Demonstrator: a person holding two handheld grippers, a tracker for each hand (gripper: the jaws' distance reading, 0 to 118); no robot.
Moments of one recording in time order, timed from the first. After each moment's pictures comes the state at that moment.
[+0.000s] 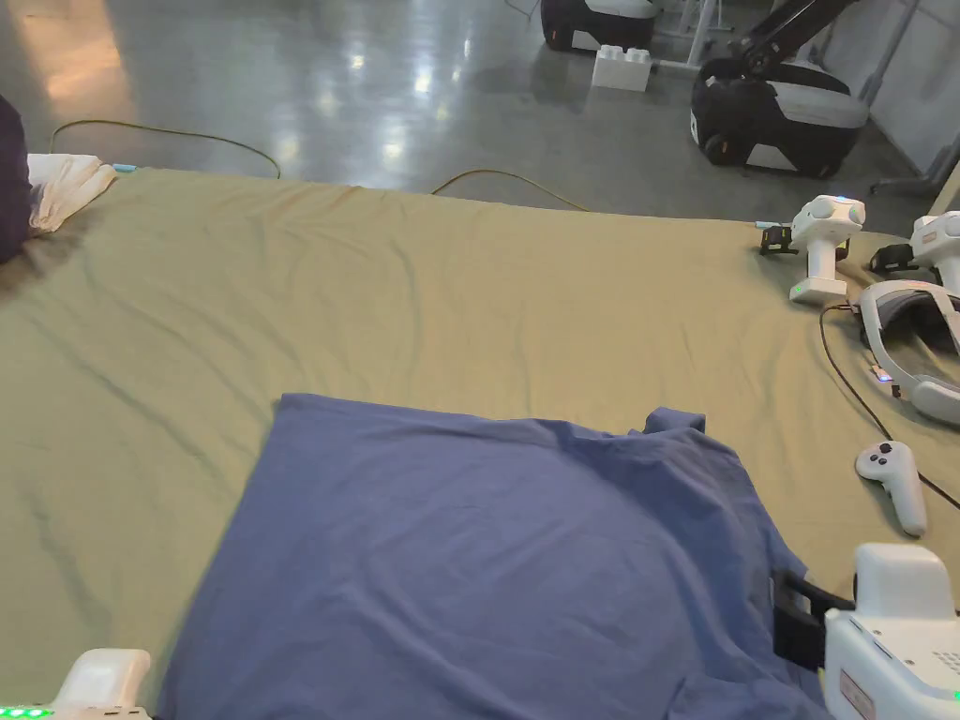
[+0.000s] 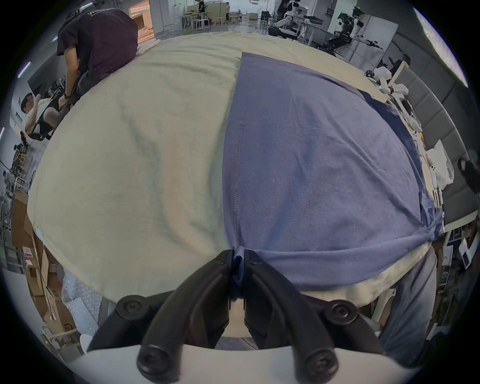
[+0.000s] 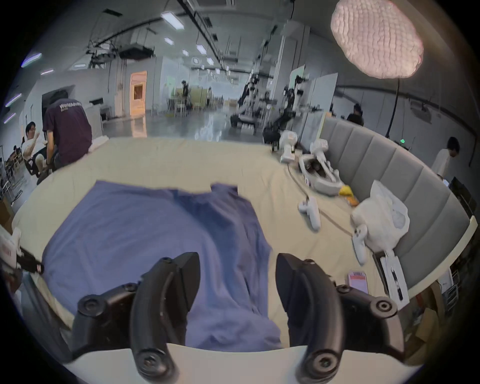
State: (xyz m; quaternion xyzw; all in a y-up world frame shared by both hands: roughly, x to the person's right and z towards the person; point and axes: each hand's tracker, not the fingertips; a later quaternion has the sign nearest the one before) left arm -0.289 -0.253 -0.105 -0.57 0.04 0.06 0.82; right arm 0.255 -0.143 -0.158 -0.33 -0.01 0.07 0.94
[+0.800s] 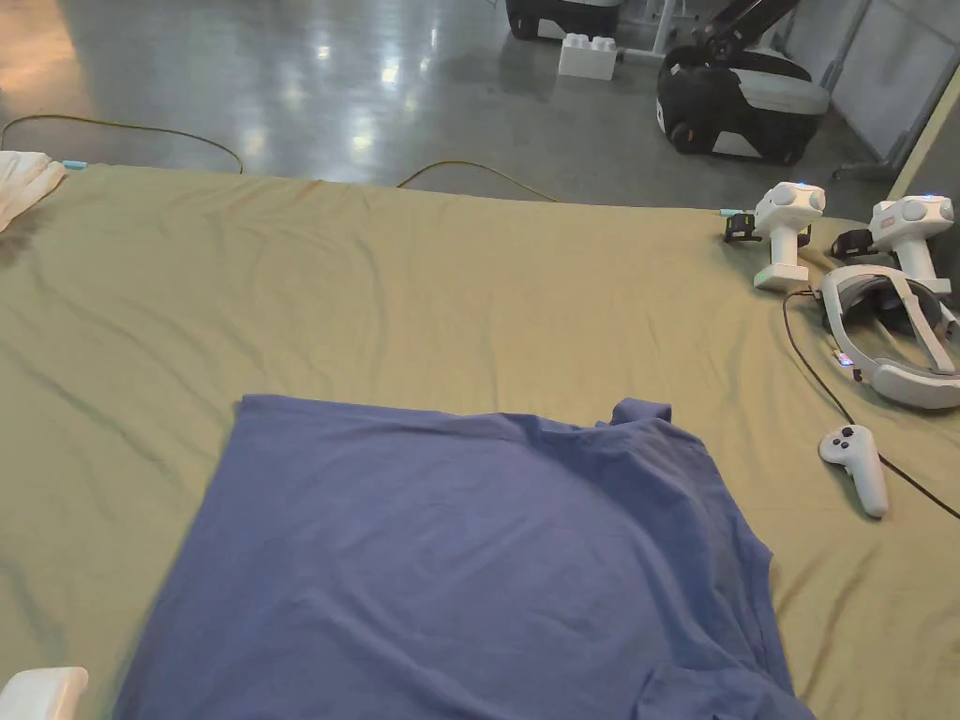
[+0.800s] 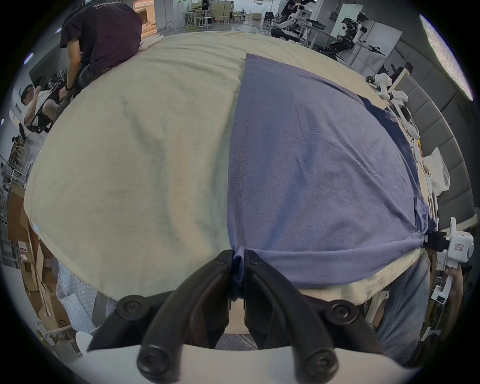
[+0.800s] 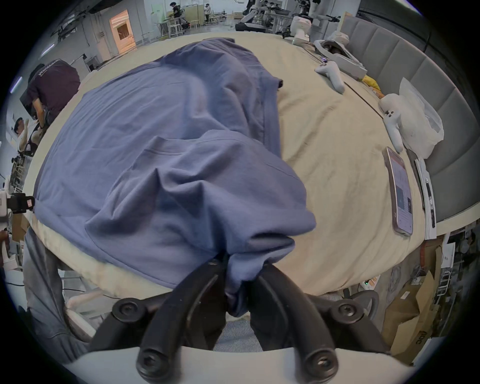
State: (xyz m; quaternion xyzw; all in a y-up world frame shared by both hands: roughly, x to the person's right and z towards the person) left arm -0.277 -0.236 -0.101 -0.57 0.04 0.09 0.81; right arm 0.291 -0.257 -0.115 -0.57 0.01 0.04 0.82
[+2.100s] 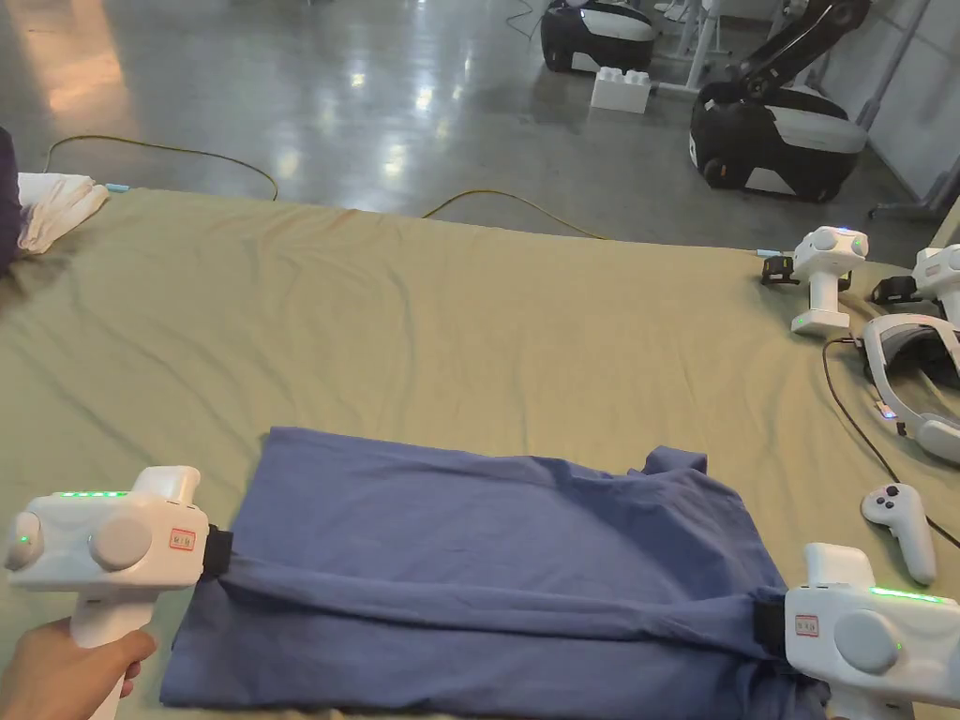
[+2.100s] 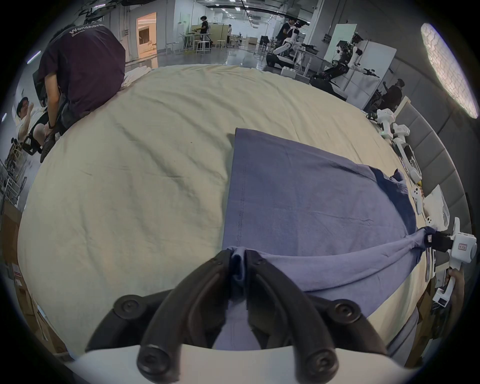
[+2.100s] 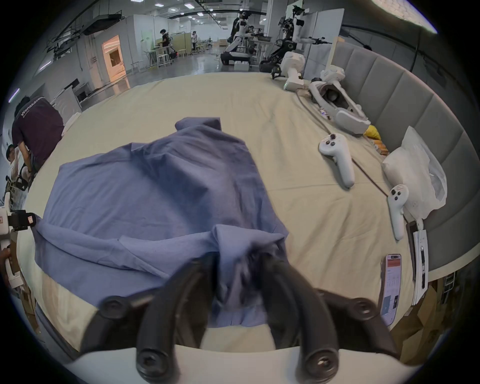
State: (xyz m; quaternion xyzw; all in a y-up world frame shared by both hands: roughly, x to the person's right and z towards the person) left arm -0.291 -0.219 -0.286 -0.50 0.03 0.09 0.86; right arm 0.278 -0.210 -0.296 -0.48 -0.04 0.02 0.88
